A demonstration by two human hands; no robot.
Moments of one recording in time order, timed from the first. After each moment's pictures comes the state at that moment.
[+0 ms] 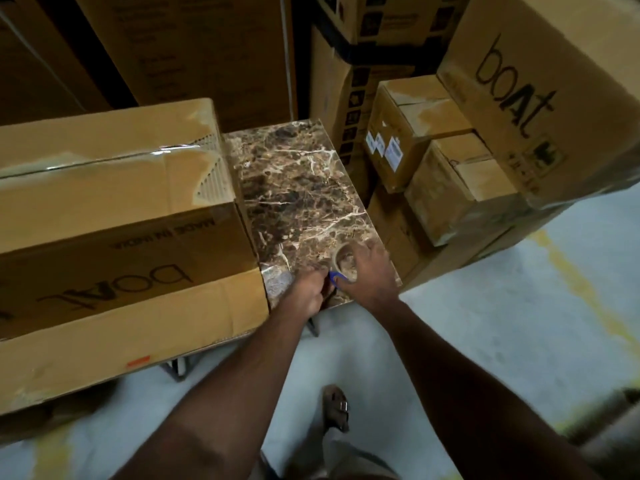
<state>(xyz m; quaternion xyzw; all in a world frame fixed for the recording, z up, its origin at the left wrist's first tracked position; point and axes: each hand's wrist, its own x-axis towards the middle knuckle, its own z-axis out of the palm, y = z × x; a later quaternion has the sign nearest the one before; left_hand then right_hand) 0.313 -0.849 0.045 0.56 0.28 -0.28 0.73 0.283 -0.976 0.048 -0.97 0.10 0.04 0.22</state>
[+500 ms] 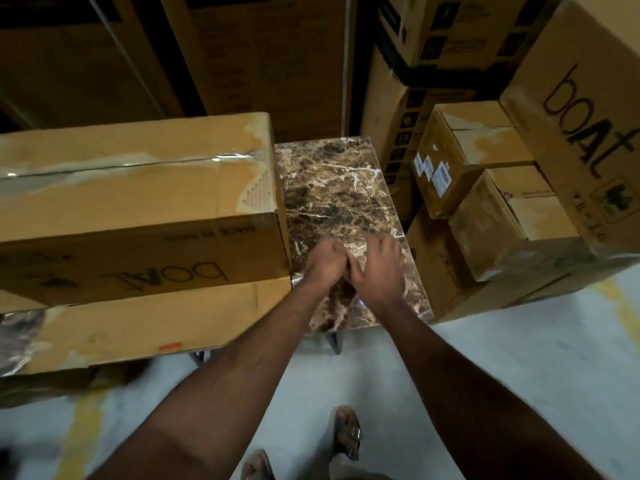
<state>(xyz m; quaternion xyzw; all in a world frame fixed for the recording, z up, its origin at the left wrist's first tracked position) 0.344 -0.853 0.071 0.85 0.13 -0.17 0.47 0.312 -0.962 0.052 -0.97 0.05 -0.04 0.21</state>
